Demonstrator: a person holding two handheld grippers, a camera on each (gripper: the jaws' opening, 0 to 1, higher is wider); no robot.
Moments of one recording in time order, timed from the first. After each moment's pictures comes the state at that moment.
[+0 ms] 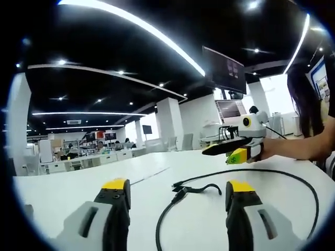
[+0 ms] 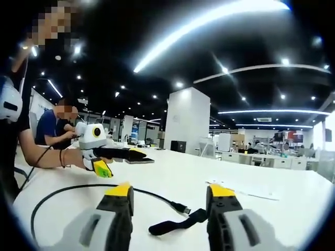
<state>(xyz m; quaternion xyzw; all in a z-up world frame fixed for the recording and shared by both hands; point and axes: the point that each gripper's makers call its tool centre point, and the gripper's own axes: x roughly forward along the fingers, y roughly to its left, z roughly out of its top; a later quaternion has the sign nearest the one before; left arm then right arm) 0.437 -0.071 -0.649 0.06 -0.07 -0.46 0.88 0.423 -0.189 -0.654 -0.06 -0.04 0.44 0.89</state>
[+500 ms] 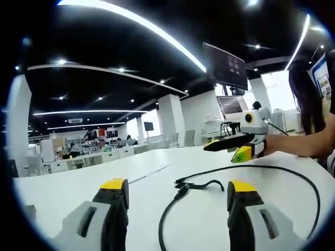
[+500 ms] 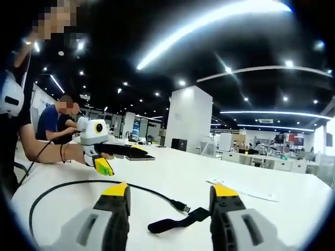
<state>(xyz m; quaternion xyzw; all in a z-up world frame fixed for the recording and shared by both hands) 0.440 -0.069 -0.652 0.07 -0.06 -0.45 0.89 0.425 -0.189 -0.656 -0.07 -0.04 0.44 0.89</state>
